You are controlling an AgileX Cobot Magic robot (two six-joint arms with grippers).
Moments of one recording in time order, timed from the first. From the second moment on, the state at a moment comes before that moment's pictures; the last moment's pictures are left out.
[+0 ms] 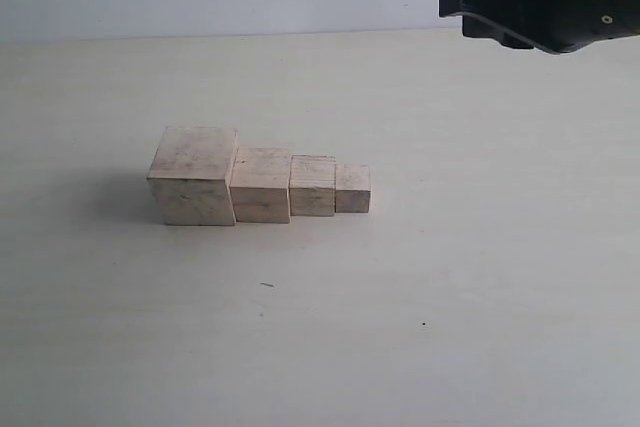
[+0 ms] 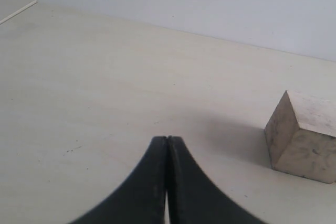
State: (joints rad) left arm 0.07 0.01 0.00 -0.10 0.37 -0.05; right arm 0.51 1.31 -0.89 0.36 0.33 -0.11
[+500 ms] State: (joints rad) left arm 0.07 0.01 0.00 -0.10 0.37 -0.05; right arm 0.51 1.31 -0.89 0.36 0.34 -0.11
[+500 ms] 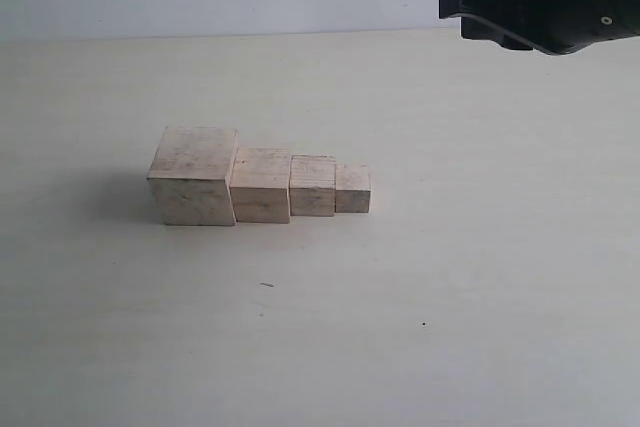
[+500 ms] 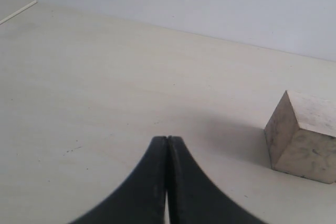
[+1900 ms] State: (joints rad) left arm 0.07 0.01 0.00 -0.10 0.37 -0.05; right arm 0.12 0.75 -0.66 0.29 0.38 -0.11
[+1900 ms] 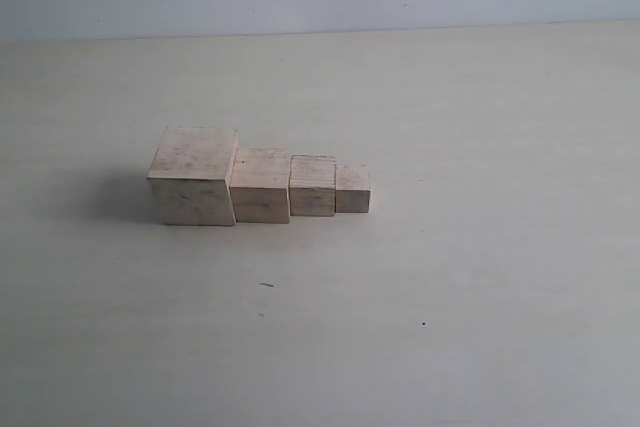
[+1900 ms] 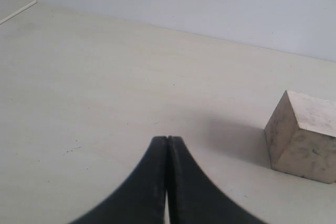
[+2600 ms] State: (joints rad) left arm 0.07 0.01 0.00 -0.10 0.37 -0.05; right arm 0.01 0.22 -0.29 0.14 0.26 -0.11
